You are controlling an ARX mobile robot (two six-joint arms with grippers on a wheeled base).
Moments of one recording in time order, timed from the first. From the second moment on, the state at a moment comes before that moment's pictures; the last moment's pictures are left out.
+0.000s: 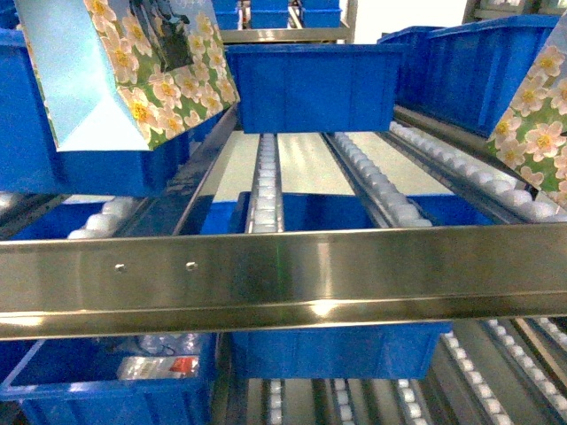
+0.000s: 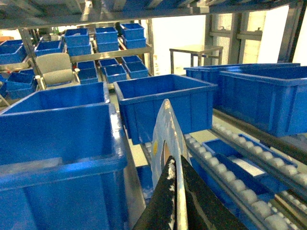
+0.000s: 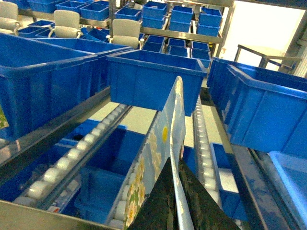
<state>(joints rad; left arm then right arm) -0.45 1.20 0.76 0.49 -0.27 0.06 0.18 0.99 0.54 0.44 -0.06 -0.08</state>
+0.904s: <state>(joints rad) -0.45 1.20 0.76 0.49 -0.27 0.06 0.18 0.99 0.53 0.44 -0.06 -0.08</state>
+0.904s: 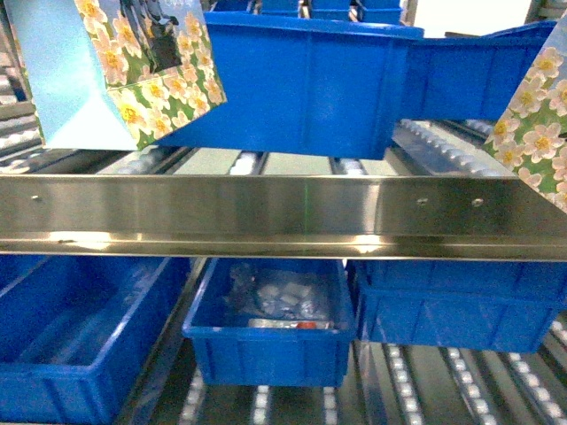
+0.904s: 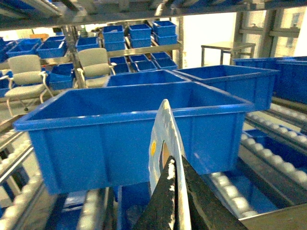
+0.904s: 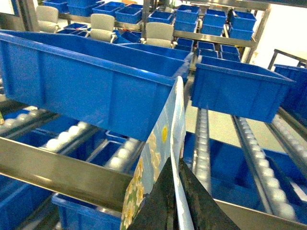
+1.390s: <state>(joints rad) -0.45 1.20 0.76 0.48 -0.27 0.06 0.18 0.99 0.53 0.44 -0.06 -0.08</state>
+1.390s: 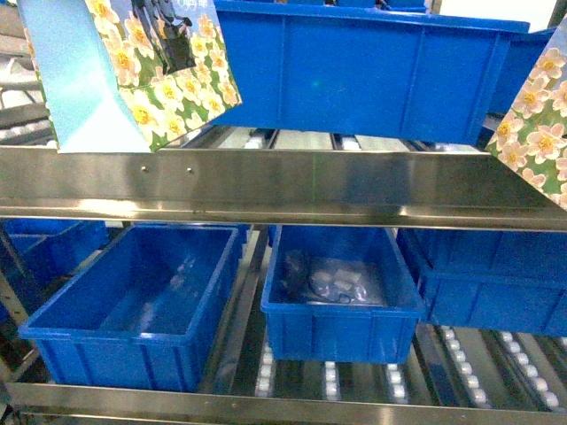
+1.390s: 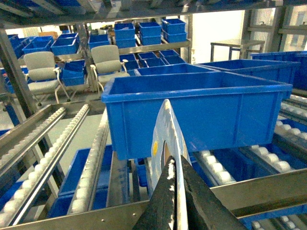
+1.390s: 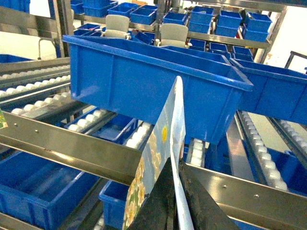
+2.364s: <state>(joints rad) -0.45 1.20 0.76 0.49 -0.27 0.06 0.18 0.99 0.53 0.44 -0.06 -0.08</state>
